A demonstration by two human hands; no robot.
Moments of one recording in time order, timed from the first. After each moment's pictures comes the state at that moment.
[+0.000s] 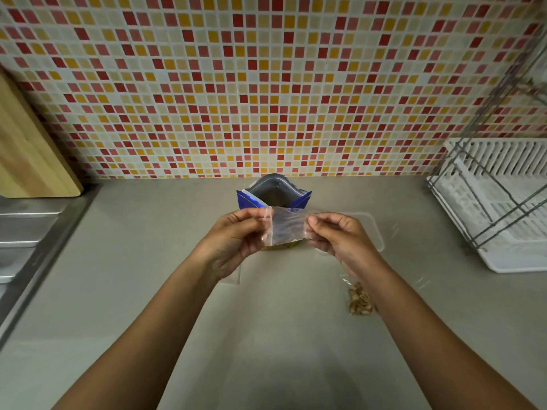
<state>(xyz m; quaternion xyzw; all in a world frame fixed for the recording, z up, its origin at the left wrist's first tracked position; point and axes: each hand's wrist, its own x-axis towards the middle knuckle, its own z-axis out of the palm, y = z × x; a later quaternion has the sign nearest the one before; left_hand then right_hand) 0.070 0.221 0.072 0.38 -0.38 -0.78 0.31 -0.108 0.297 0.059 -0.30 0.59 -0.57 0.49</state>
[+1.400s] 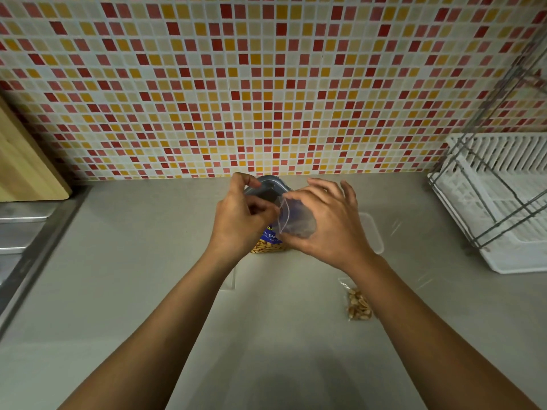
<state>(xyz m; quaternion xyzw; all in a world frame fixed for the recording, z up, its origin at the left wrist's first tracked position) 0.034 0.215 0.095 0.49 -0.66 -0.45 0.34 -0.113 0.270 0.070 -0.69 0.67 -0.27 -0.05</state>
